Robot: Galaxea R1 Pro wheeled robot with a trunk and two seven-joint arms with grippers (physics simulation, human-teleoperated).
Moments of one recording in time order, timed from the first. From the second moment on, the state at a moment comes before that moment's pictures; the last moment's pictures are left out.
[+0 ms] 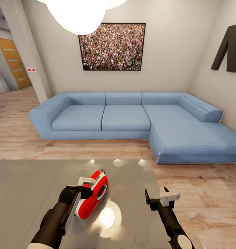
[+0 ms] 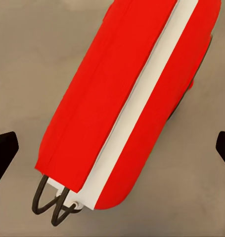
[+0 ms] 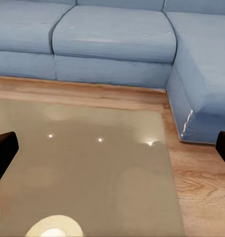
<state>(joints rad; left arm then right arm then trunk) -0.42 -0.08 -0.08 -1.24 -0.09 0.92 0.06 -0.02 0.06 0.06 -1.44 0.13 -0.05 -0.01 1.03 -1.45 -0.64</state>
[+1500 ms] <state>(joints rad) -0.42 0.03 -0.07 -1.32 -0.09 0.91 0.05 -0.02 0.06 0.06 -1.44 0.13 -0.05 -0.01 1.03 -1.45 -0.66</state>
